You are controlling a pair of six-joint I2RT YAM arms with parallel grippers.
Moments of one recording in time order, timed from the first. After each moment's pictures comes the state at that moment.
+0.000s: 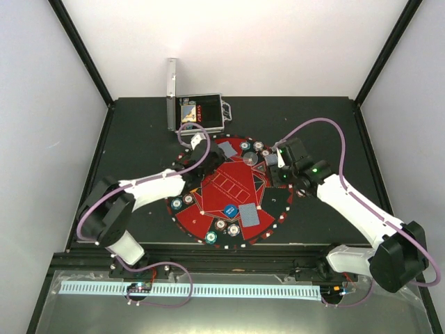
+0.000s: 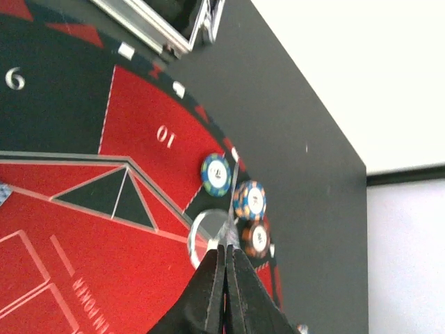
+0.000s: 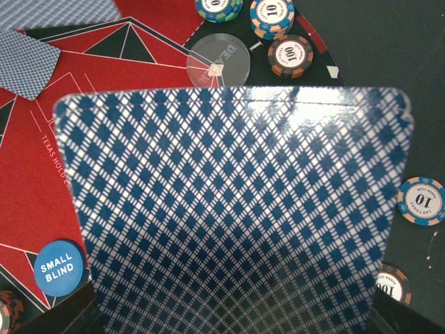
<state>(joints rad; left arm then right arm) -0.68 1.58 0.89 0.15 -0.23 -1.21 0.55 1.23 0.96 -0.66 0.05 0.24</state>
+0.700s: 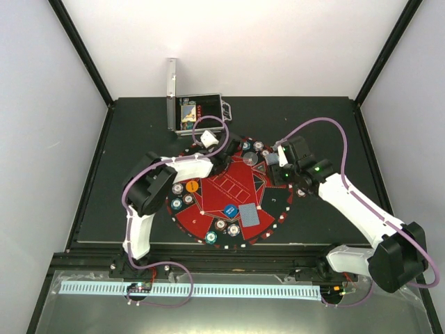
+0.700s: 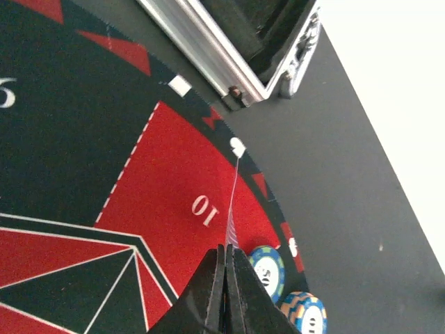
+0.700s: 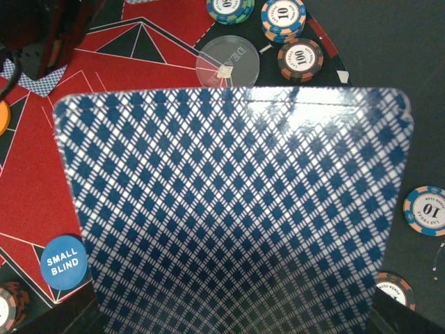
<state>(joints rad) -0.70 2.01 1.27 0.03 -0.52 -1.41 0.51 1.23 0.96 -0.66 -0.01 0.19</state>
